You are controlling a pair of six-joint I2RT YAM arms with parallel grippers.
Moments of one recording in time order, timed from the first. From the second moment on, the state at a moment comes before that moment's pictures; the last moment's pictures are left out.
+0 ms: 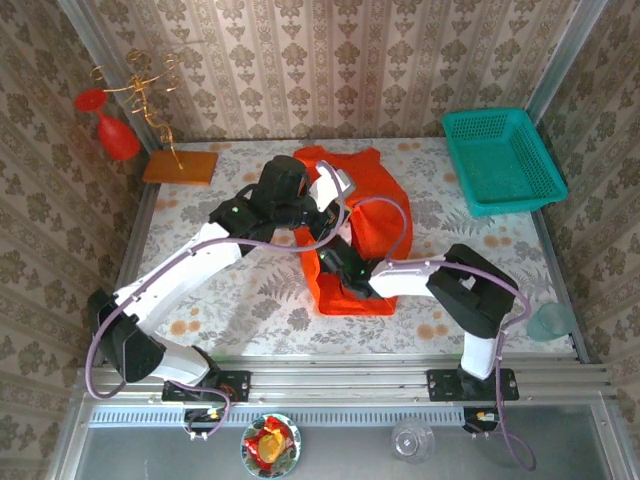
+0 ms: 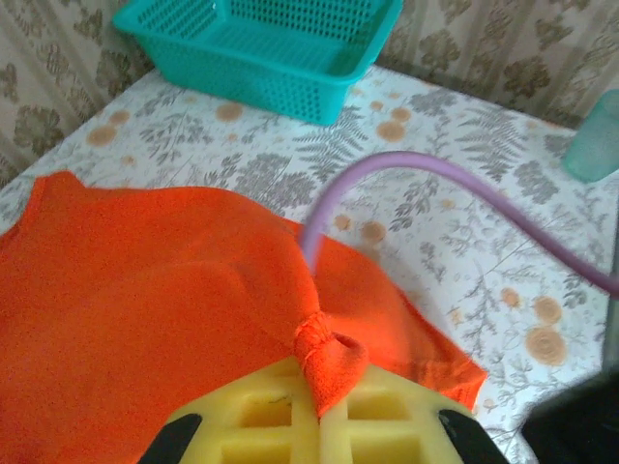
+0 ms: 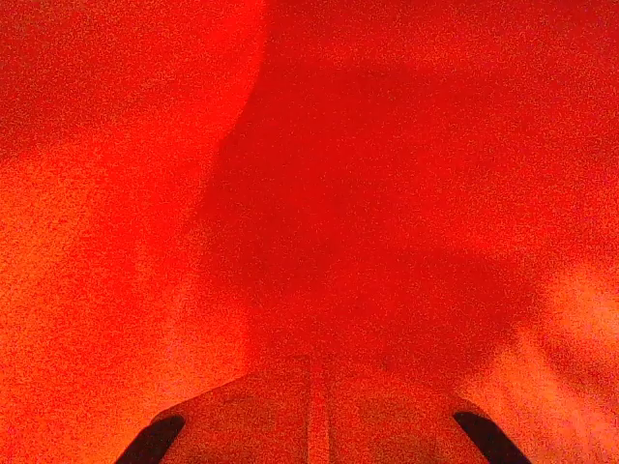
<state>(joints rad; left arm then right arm) -0.81 1.42 1.40 -0.51 0.35 0.17 0.83 1.85 0.96 0.23 0.42 0.63</state>
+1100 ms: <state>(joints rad) -0.94 1.40 1.58 -0.71 0.36 0.17 0.62 2.32 1.81 -0.60 0.15 0.38</state>
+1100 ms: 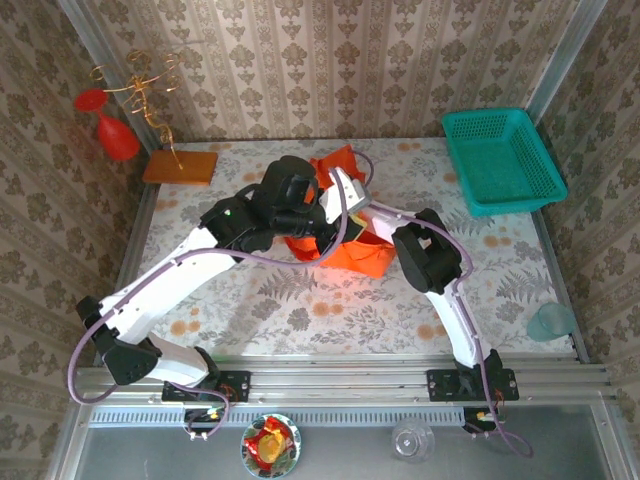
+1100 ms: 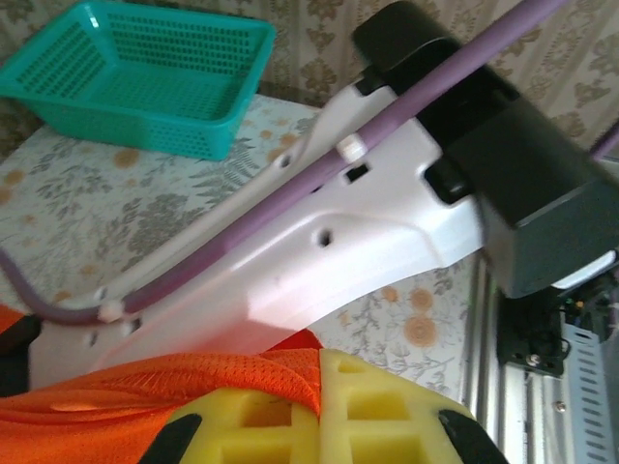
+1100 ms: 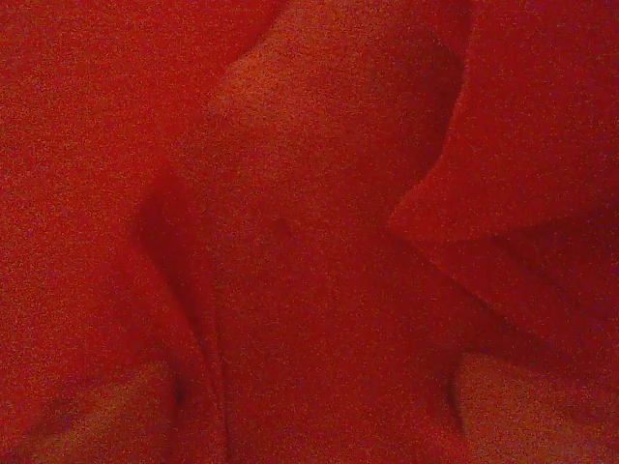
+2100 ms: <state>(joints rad) -0.42 1.70 1.42 -0.55 0.22 -0.01 0.66 1.57 1.23 -0.70 -0.11 0.39</state>
